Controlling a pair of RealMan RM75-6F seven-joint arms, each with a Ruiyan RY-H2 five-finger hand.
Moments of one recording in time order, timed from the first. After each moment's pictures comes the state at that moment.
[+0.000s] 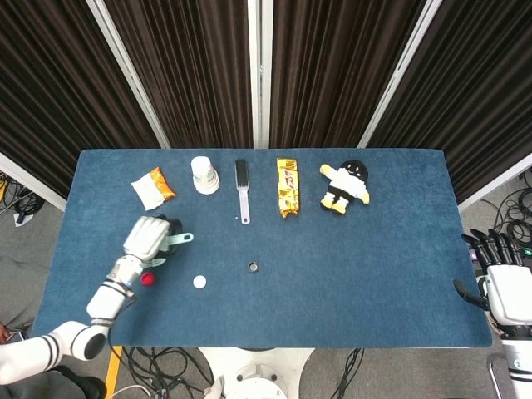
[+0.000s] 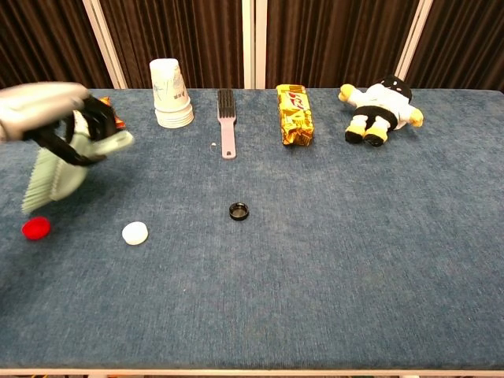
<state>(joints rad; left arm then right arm) -0.63 -1.49 -0.10 -1.34 1.25 1.03 0.05 0.10 -1.09 0.09 -1.56 -1.50 1.49 0.07</state>
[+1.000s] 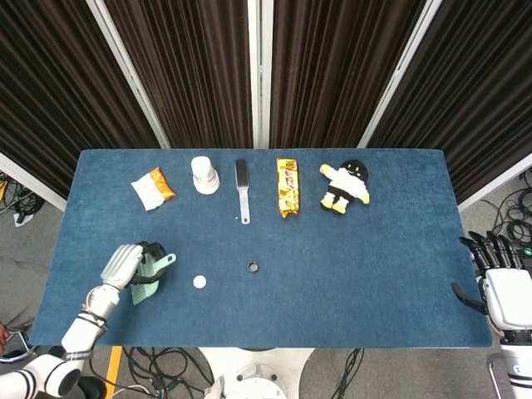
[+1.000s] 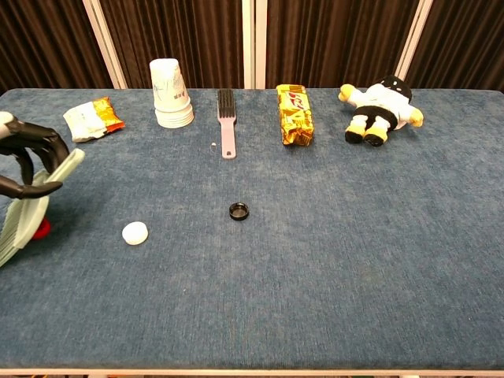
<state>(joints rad) -0.44 -1.53 -0.01 -1.26 1.46 1.16 -0.38 0.08 -1.07 0.08 -1.60 -1.53 1.52 0.05</state>
